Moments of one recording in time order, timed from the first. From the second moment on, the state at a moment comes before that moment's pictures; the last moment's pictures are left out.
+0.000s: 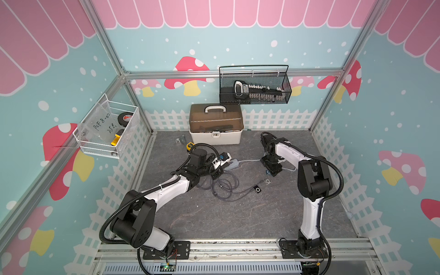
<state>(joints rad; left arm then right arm) -0.46 1.49 0.86 0.14 0.48 0.52 0.28 2.07 1.60 -1.05 0.12 1.34</state>
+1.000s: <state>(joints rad) -0.44 1.46 0.86 0.08 0.48 0.53 0.30 2.14 1.62 -1.01 0.17 1.40</state>
